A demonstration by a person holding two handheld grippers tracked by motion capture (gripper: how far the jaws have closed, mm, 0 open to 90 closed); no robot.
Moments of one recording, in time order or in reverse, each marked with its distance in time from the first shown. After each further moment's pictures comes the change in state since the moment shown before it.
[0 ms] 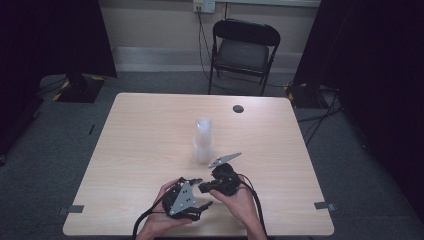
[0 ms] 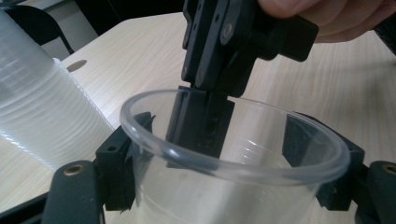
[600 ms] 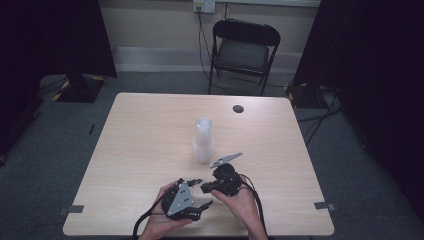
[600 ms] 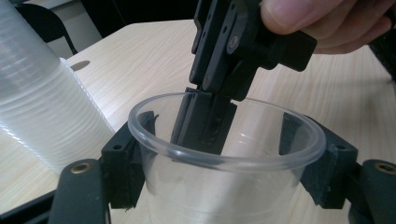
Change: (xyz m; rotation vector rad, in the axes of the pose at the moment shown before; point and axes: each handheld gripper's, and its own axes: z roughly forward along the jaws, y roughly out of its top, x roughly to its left) left arm -0.003 0.000 -0.002 -0.039 0.002 -0.072; right arm -0.001 -0.002 -0.003 0.010 -0.025 0.015
